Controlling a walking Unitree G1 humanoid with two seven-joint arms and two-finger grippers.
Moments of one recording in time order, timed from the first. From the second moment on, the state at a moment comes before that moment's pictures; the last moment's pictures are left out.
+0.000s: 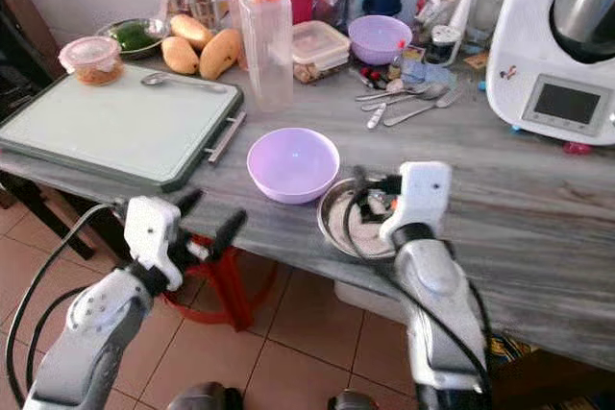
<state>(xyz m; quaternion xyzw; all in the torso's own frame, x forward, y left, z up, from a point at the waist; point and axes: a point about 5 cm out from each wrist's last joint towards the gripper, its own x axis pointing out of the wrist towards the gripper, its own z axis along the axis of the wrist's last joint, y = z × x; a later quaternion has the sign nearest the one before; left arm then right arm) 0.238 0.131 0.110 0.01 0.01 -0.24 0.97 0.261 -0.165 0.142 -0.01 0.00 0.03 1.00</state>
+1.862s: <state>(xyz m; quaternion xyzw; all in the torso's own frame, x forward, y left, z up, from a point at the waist) 0.260 0.133 0.114 0.01 0.00 -0.14 0.99 0.265 -0.182 0.146 -0.05 -0.04 -0.06 1.00</state>
